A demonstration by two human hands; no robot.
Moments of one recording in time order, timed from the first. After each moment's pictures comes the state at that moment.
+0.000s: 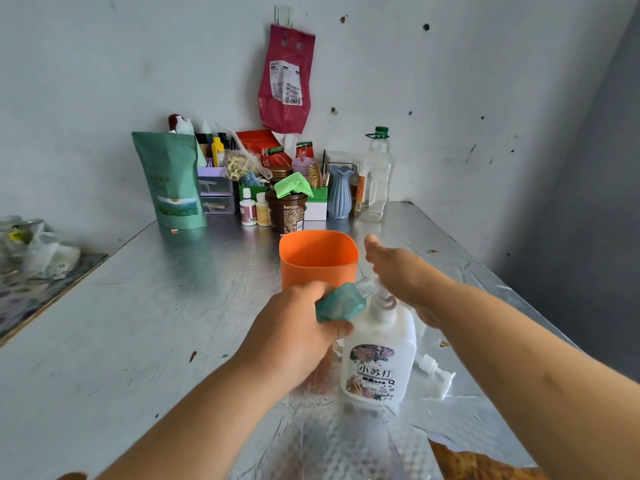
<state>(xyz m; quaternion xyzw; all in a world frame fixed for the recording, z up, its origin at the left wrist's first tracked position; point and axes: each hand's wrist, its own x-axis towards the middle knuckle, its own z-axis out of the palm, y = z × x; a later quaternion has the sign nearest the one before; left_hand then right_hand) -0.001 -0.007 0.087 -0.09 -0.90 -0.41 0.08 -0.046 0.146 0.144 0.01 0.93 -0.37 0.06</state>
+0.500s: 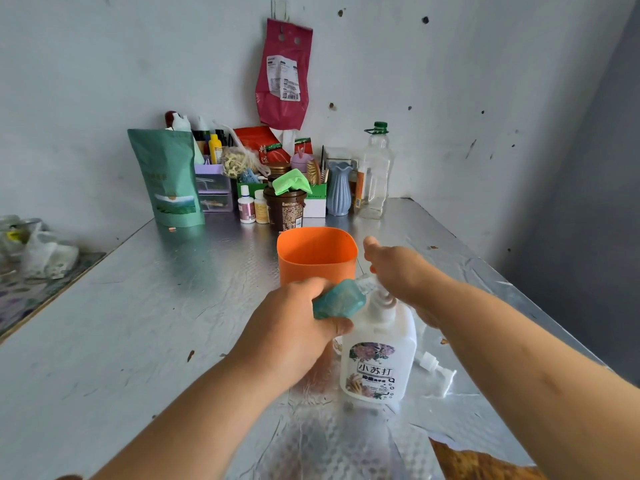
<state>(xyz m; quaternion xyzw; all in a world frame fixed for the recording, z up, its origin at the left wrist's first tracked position) -0.006 -0.009 0.082 -0.10 -0.90 -0.42 0.09 -0.043 0.144 0.142 -0.02 0.96 -0.29 0.02</state>
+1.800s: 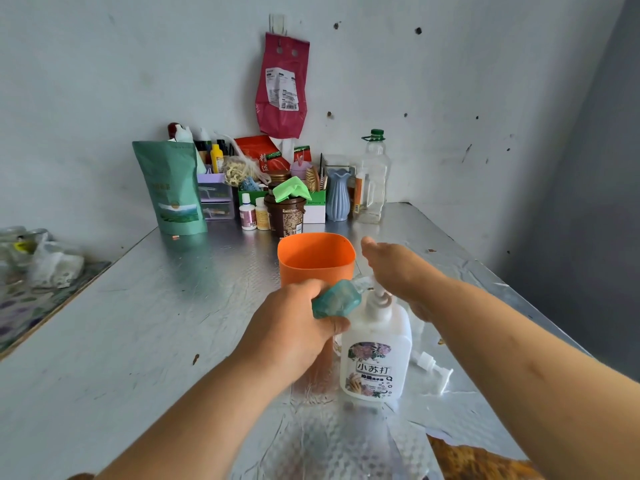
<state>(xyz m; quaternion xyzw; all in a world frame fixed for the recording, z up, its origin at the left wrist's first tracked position) 0.000 -0.007 0.092 -0.09 -0.91 -0.39 0.09 -0.040 0.146 0.148 -0.01 0.94 -0.35 0.01</state>
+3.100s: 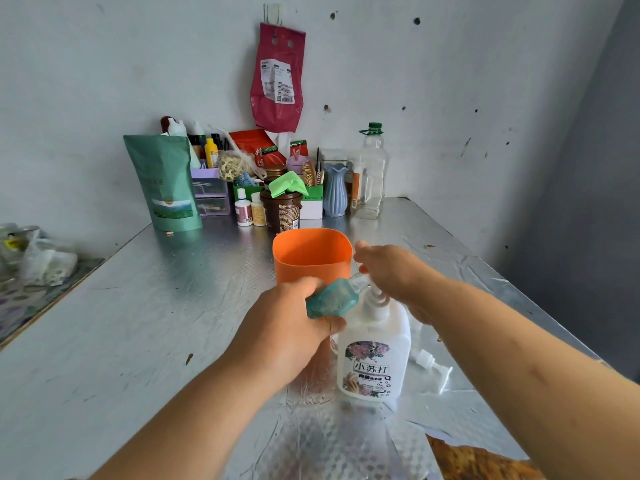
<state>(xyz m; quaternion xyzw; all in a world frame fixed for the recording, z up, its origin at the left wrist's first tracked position) -0.003 -0.009 0.087 -0.09 -0.91 -0.40 0.09 -0.045 0.145 0.140 0.01 0.93 -0.37 0.03</state>
